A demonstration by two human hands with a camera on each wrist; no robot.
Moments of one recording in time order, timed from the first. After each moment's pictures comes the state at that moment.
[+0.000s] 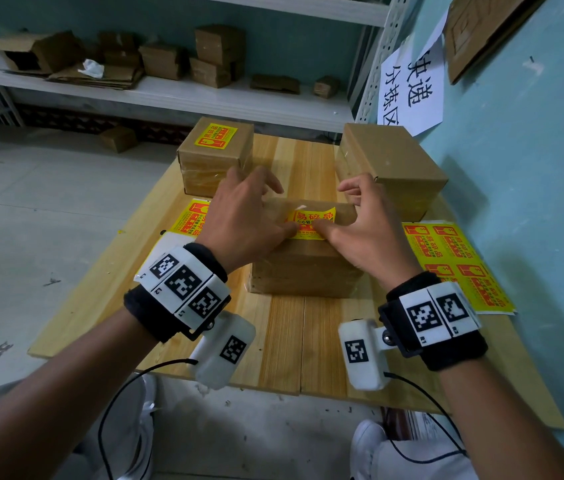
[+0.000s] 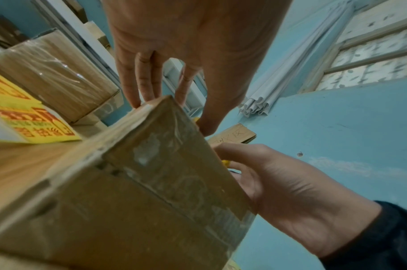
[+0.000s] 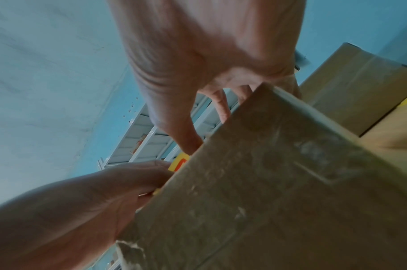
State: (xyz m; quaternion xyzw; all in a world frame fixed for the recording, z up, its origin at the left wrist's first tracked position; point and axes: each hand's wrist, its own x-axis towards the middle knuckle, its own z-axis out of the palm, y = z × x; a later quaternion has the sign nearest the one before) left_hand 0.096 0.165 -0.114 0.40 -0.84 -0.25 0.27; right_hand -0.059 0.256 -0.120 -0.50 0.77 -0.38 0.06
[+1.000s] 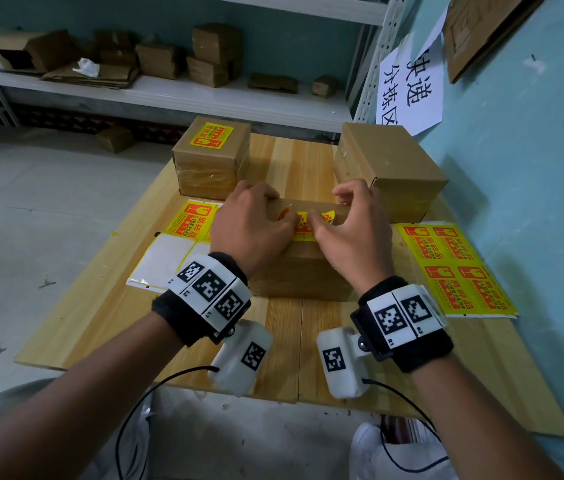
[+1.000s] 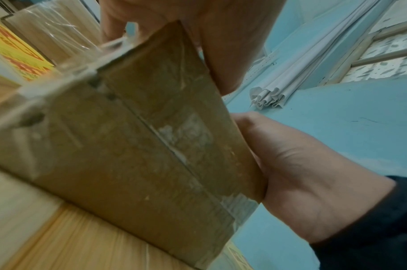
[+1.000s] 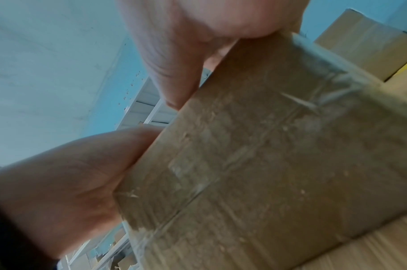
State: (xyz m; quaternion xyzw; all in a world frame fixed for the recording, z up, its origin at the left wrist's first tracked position) left_hand 0.073 0.166 -0.131 0.46 -0.80 -0.23 0.30; right_hand -0.047 0.241 -0.137 -0.45 0.78 -0.43 -0.02
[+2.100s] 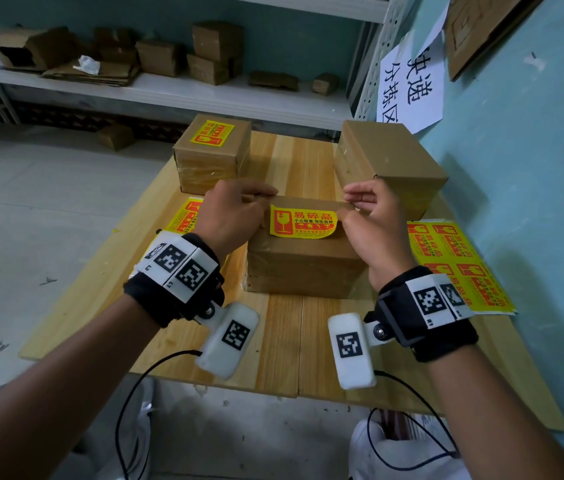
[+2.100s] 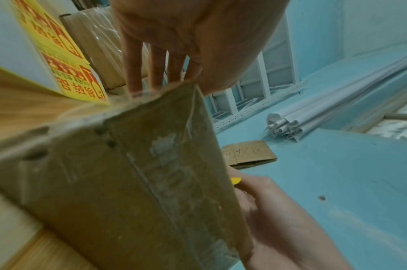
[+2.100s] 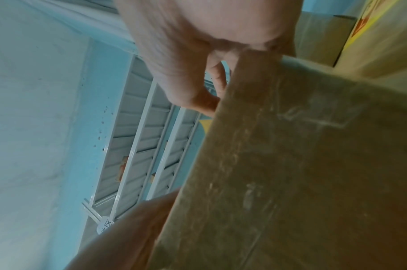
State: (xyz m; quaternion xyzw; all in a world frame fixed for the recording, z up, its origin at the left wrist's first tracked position) left_hand 0.091 0.150 -0.122 0.44 -0.73 -0.41 0.32; right_hand -0.066 0.245 -0.133 -0.37 0.73 -0.56 0.11
